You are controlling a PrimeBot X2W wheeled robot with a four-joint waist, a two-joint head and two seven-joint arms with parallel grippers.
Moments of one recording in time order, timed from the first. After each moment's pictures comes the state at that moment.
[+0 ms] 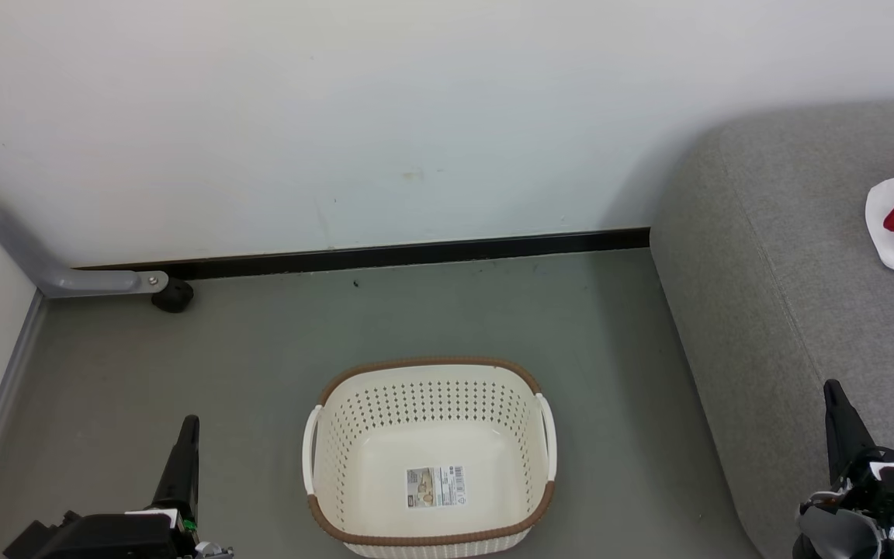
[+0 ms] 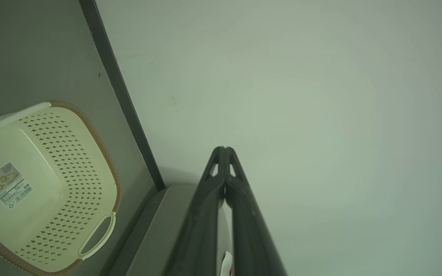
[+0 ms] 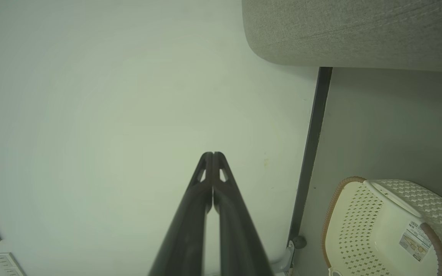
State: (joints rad) left arm -0.08 0.04 0.09 0.30 -1.58 -0.12 0.11; right arm -0.11 -0.04 -0.14 0.30 1.60 0.12 0.11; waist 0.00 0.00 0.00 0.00
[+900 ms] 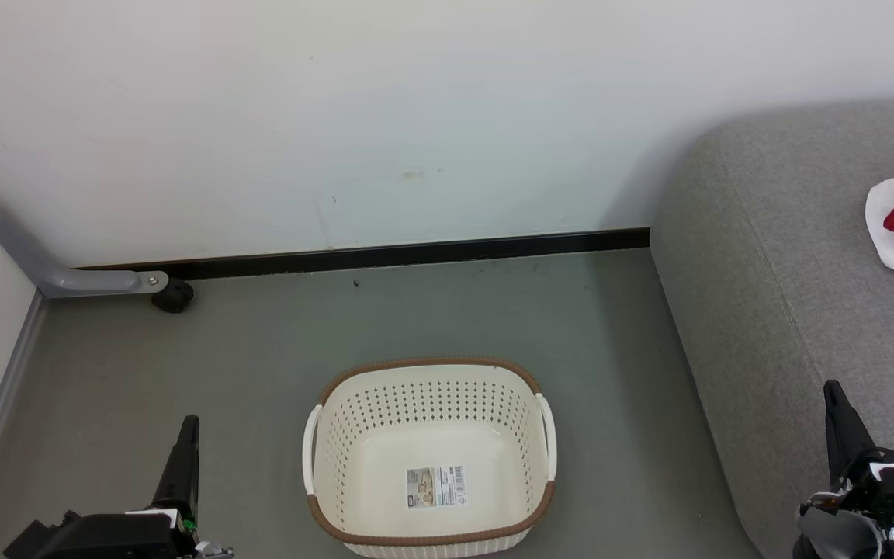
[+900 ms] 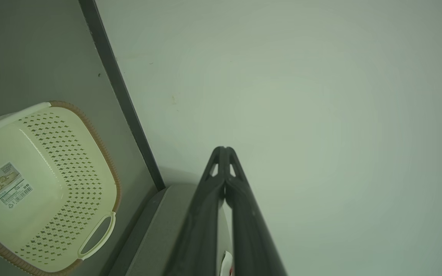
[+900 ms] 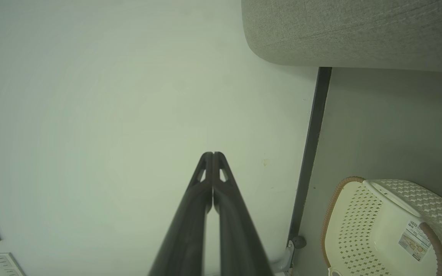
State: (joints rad) left arm -0.08 0.04 0.09 0.30 -1.58 -0.12 0.11; right arm -0.10 -0.04 -0.14 0.30 1.60 0.12 0.11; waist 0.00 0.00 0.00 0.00
